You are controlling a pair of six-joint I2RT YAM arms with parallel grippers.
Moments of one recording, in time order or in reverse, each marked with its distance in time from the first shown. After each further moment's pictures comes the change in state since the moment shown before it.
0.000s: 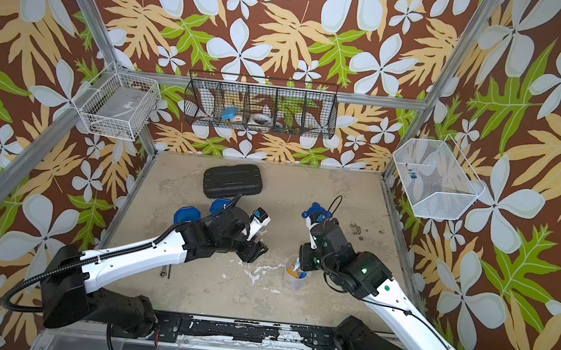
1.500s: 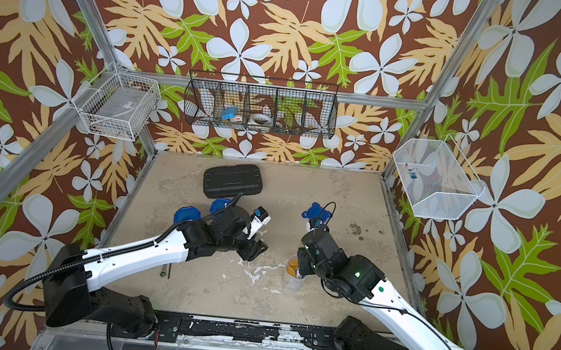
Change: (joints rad) left arm 0.008 0.014 0.013 -0.005 -0.019 0.016; right arm 0.066 0.003 -0.039 0.013 0.145 0.061
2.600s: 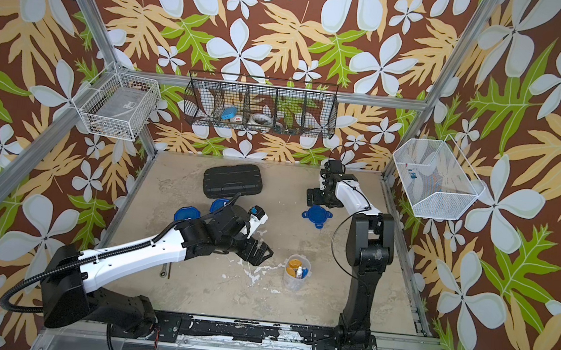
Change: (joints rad) left arm 0.000 -0.012 0.022 -0.064 0.104 -0.214; right arm -0.674 1.186 0.763 0.150 -0.322 -0.520
